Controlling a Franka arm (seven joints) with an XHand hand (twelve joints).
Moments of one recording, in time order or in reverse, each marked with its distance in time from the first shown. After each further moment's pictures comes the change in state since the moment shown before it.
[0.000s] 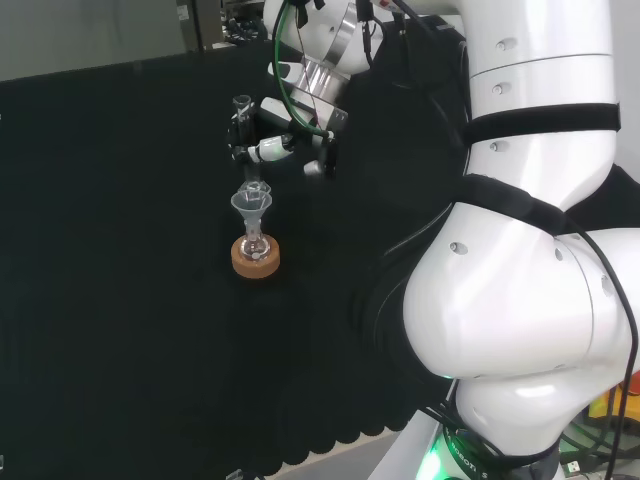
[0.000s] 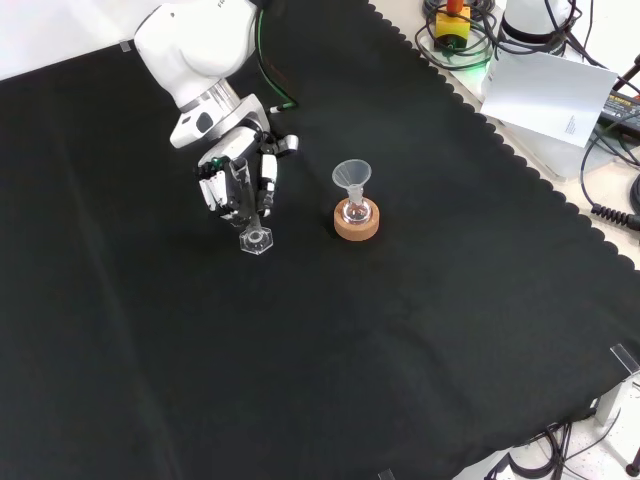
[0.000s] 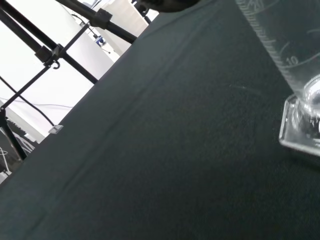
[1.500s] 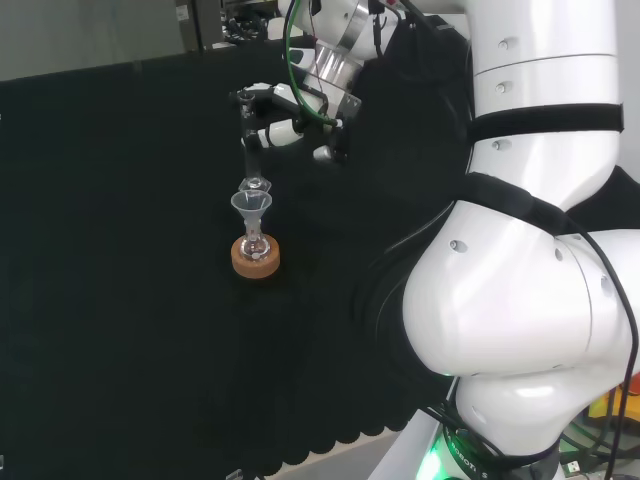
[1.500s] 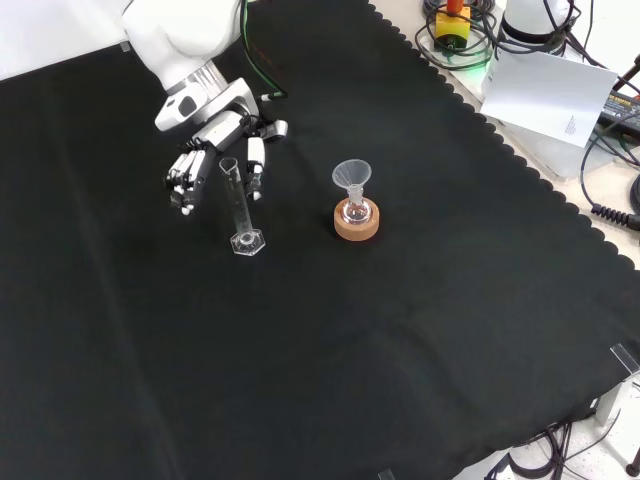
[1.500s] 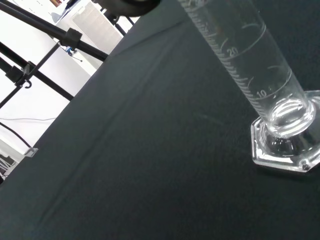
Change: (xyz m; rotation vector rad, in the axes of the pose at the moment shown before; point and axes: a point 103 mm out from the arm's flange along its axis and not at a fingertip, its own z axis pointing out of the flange) arm -0.010 -0.007 -0.032 -0.018 -0.012 0.097
